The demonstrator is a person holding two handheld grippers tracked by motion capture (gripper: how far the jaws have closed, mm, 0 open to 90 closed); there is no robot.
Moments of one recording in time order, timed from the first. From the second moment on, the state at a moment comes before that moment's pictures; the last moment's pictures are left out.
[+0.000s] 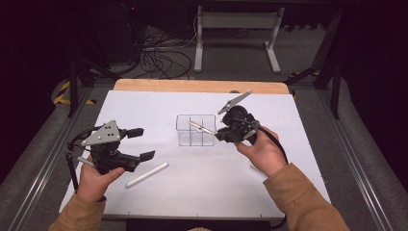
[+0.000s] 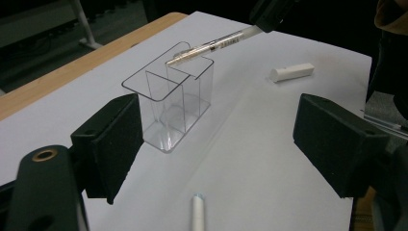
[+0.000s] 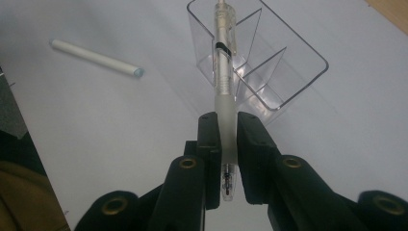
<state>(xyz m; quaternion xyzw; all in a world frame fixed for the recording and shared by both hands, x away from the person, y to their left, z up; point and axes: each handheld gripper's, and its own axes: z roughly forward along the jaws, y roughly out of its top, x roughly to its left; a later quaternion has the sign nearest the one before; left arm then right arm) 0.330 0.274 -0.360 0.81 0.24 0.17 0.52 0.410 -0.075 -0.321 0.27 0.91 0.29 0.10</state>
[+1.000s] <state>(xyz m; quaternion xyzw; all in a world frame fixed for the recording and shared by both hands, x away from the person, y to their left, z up) 0.331 0.275 -0.360 0.81 0.24 0.16 0.51 0.446 -0.027 -0.322 0.31 0.92 0.23 0.08</state>
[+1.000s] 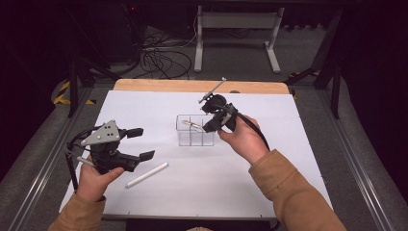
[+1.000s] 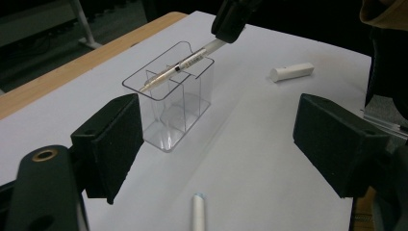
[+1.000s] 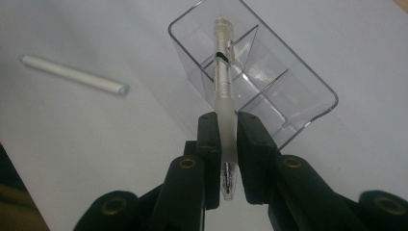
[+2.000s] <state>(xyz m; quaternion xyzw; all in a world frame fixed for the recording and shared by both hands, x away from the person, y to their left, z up) 0.330 0.276 -0.362 0.81 0.24 0.17 0.51 0.430 -0.045 -0.310 0.26 0.89 0.36 0.13</state>
